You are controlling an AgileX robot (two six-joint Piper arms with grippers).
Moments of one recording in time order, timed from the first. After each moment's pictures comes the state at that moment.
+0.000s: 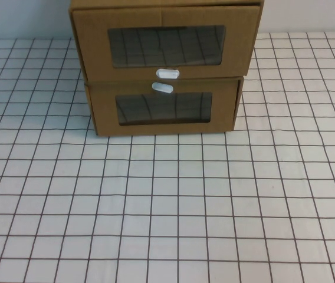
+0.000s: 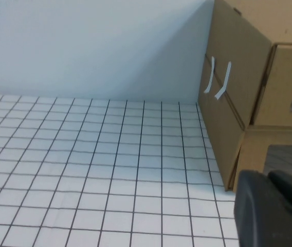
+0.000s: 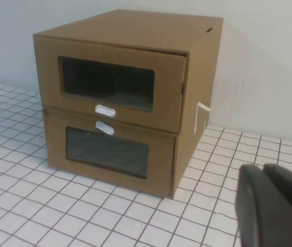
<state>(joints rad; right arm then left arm) 0.38 0.13 -0.56 0.05 0.56 -0.02 -0.07 0.22 -0.70 0.07 0.74 -0.10</state>
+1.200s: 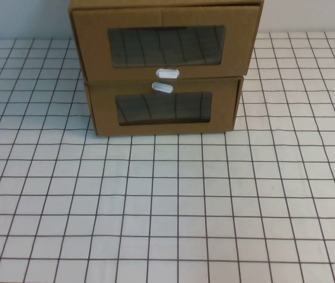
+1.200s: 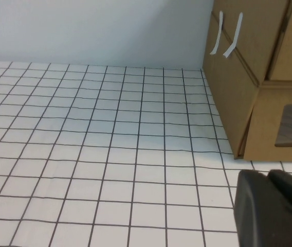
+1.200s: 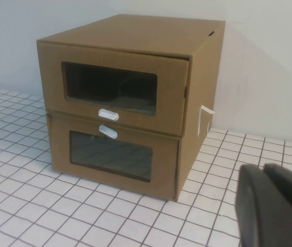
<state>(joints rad) 0.38 0.13 -0.56 0.06 0.55 -0.02 -0.07 0.18 -0.46 0.08 0.59 -0.10</state>
